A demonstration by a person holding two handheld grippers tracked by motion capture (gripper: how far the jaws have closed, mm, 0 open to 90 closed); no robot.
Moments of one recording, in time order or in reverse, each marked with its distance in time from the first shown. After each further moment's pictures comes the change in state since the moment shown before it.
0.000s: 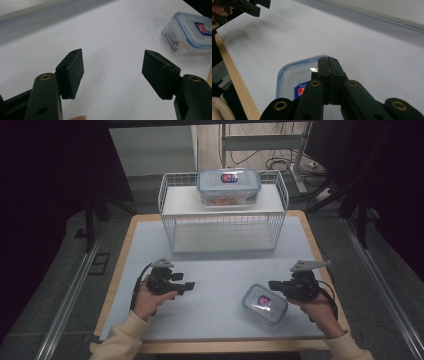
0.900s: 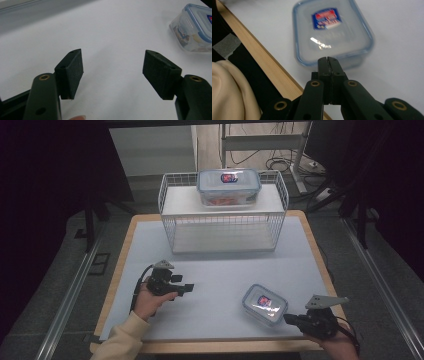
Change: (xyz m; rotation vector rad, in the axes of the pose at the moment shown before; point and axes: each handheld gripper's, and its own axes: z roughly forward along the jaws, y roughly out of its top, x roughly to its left) left arm 0.009 -0.006 0.006 0.021 0.015 -0.022; right arm 0.025 -0.080 -0.040 0.083 -0.033 -0.005
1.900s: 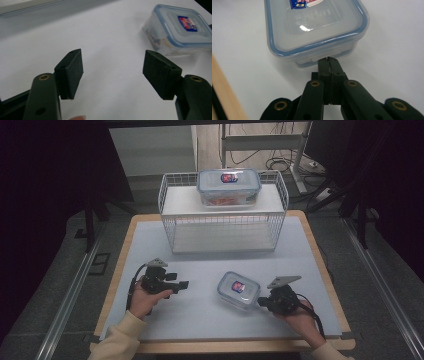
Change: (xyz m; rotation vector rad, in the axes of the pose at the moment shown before) left arm 0.014 -0.003 -0.011 -0.029 0.019 -0.044; right arm 0.001 0.061 0.095 0.095 -0.030 -0.064
